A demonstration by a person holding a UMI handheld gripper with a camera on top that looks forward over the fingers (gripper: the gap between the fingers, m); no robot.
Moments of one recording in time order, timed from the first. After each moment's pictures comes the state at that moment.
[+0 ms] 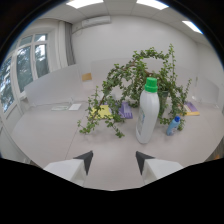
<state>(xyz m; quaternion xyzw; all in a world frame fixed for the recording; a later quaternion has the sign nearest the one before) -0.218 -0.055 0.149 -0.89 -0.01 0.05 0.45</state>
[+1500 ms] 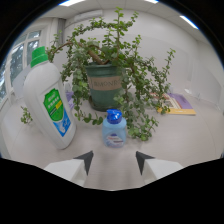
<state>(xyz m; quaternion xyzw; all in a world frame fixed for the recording) 0.055 0.060 0.027 -0.90 -0.03 0.03 0.43</state>
